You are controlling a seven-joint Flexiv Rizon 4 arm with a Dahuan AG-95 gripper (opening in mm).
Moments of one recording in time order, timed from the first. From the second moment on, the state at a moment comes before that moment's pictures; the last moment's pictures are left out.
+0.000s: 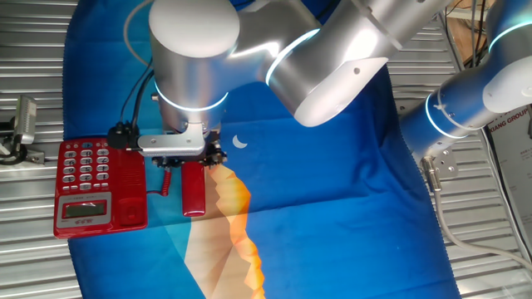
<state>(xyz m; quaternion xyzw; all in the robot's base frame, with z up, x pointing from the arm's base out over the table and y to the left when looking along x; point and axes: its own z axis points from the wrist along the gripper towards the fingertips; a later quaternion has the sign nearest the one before) 0.579 0.050 0.047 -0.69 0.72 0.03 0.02</state>
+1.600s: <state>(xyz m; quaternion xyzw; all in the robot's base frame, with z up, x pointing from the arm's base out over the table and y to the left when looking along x) 0.577 0.048 0.032 -0.68 0.73 0.01 0.01</state>
